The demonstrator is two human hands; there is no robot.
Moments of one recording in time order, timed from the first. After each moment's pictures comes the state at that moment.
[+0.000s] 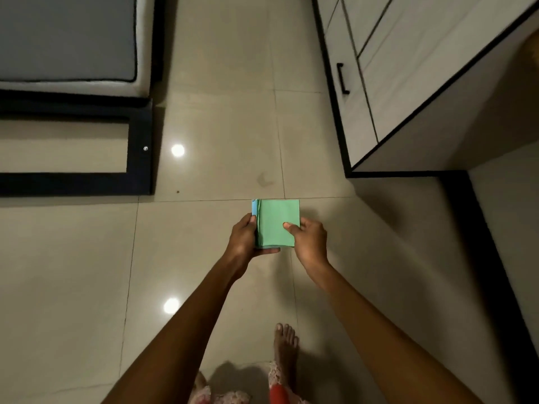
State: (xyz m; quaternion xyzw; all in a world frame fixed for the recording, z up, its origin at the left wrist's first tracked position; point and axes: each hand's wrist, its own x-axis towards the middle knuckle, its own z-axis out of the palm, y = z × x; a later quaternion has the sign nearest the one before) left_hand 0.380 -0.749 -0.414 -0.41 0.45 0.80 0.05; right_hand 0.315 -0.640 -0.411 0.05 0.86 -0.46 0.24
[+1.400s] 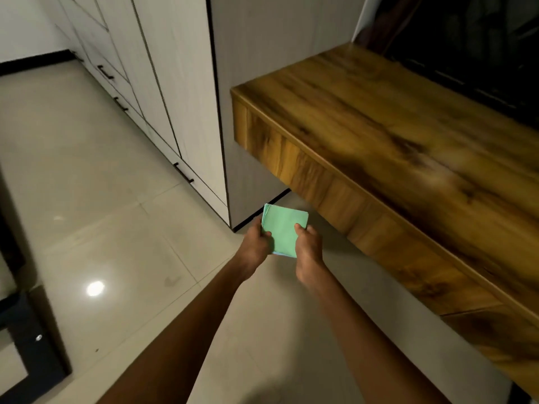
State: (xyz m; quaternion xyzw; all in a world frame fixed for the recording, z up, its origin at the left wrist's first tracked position) left_hand 0.220 -0.512 -0.142 -0.07 0.69 0.68 0.23; right_hand 0.230 -0.407 -0.137 0.39 0.66 -0.64 0.03
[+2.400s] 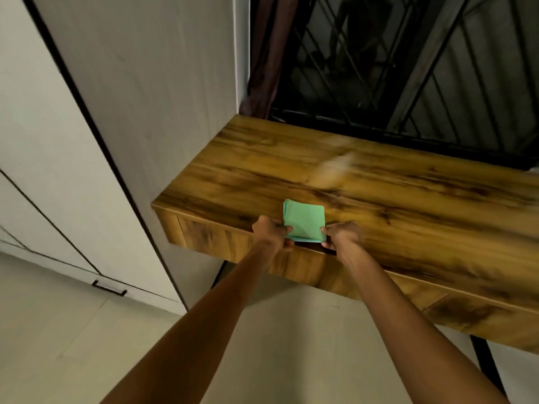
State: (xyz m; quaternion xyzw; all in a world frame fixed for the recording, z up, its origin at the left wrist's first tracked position) left_hand 0.071 -0.395 -0.025 0.07 0.76 0.58 0.30; right_hand 0.156 -0.275 -0.025 0.54 0.57 -0.60 -0.14
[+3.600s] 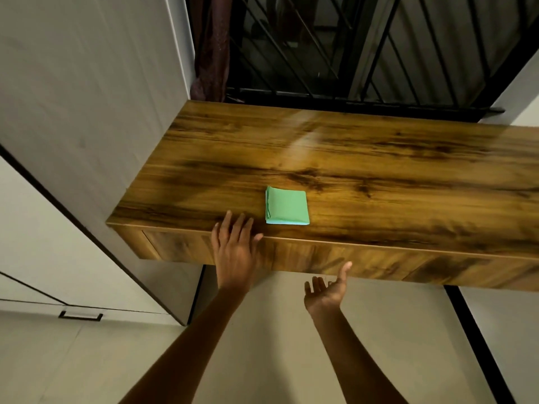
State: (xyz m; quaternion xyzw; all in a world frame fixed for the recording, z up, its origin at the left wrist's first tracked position) left_hand 0.052 -0.438 -0.104 0.42 0.84 0.31 -0.13; right_hand 0.204 -0.357 -0.132 0.49 0.02 -0.76 -0.43
